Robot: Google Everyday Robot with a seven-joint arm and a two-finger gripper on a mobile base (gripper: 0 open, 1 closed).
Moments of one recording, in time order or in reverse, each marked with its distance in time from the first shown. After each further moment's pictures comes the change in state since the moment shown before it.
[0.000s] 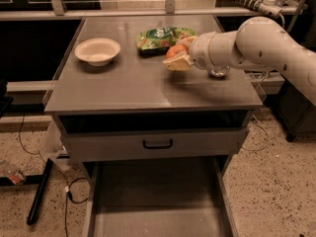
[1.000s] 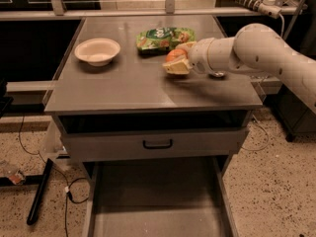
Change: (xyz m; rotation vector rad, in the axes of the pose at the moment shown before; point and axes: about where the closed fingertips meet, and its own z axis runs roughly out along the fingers) arm 0.019 0.005 0.014 -0.020 0.006 0.054
